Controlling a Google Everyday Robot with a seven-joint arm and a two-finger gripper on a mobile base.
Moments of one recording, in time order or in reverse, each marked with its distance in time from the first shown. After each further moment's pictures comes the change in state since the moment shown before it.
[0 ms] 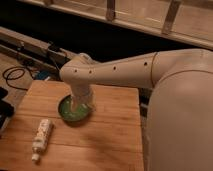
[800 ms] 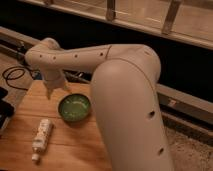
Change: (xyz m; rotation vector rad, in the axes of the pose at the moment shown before) arm -0.063 0.147 -0.023 -0.018 -0.056 -0.305
